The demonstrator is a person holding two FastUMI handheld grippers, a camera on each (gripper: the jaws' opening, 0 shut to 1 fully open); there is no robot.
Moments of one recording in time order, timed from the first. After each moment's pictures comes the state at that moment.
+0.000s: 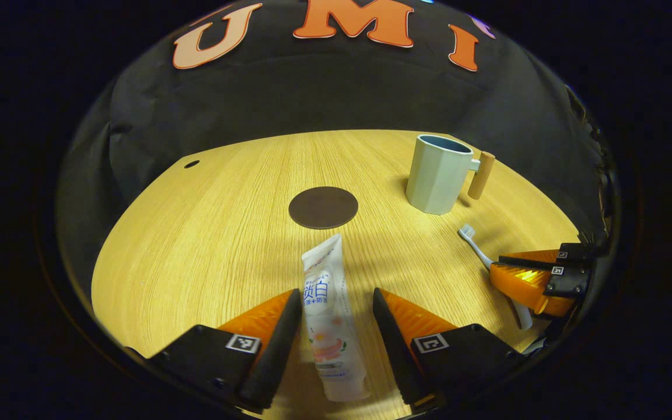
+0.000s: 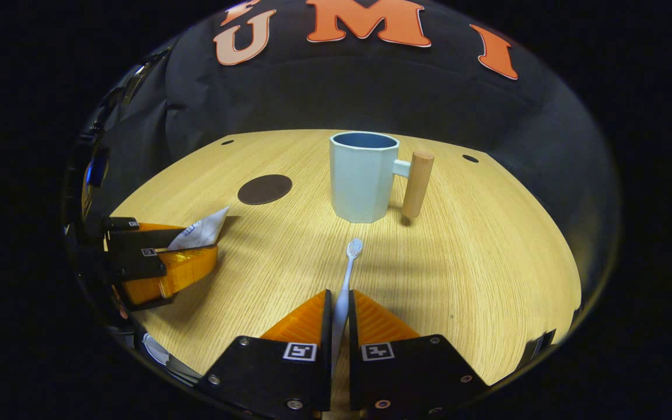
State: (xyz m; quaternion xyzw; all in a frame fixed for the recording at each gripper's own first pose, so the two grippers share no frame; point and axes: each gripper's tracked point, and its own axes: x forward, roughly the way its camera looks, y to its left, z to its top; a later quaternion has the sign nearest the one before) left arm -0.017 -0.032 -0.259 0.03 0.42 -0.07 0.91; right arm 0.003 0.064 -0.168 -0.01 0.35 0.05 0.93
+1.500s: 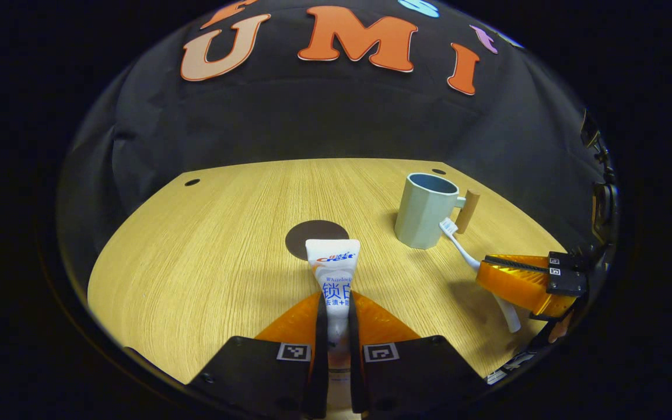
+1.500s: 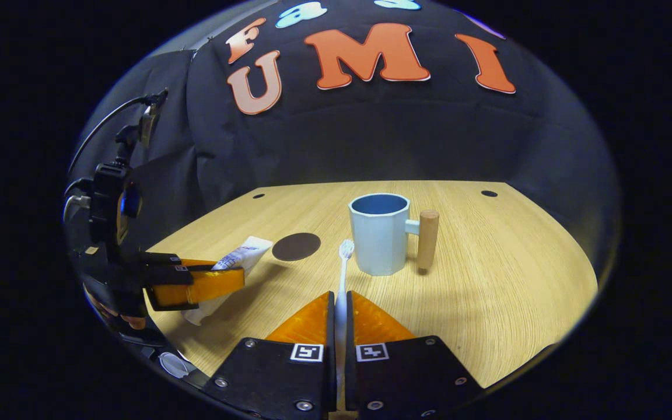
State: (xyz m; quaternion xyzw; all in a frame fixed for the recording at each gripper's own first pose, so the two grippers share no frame) left arm -0.009 -0.028 -0.205 0.00 0.35 -0.08 0.93; right arm 0.018 0.079 -0.103 0.05 0.22 0.13 0.97
